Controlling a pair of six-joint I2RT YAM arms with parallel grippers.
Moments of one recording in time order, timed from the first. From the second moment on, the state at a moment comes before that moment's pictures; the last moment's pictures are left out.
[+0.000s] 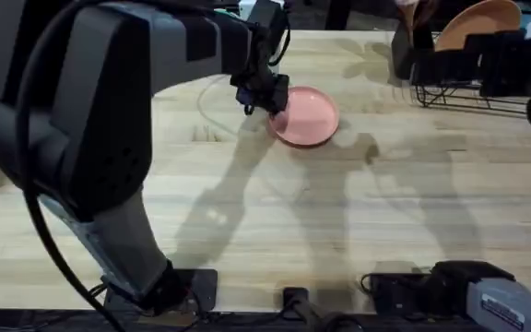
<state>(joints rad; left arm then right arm) -0.43 1.95 1.36 -0.57 0.08 -0.22 -0.01 1.08 1.21 -0.94 -0.16 0.00</state>
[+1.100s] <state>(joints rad) -0.43 1.97 1.92 -0.98 0.33 -0.23 -0.01 1.08 1.21 -0.94 -0.16 0.04</state>
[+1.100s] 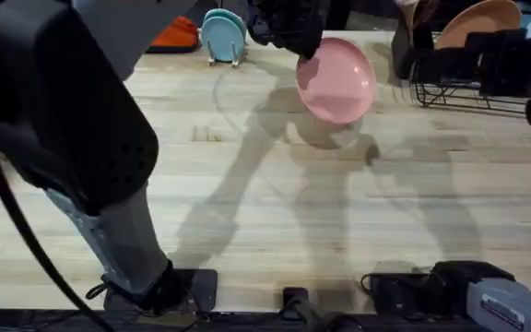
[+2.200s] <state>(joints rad) -0.43 1.97 1.92 -0.98 0.51 -0.23 -0.01 1.09 1.21 -0.96 -0.16 0.55</state>
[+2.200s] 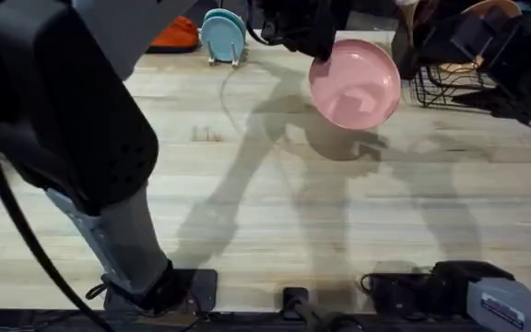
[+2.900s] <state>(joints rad) -0.43 1.97 1.92 -0.98 0.51 -0.23 -0.01 1.34 1.21 -0.98 -0.24 0.55</state>
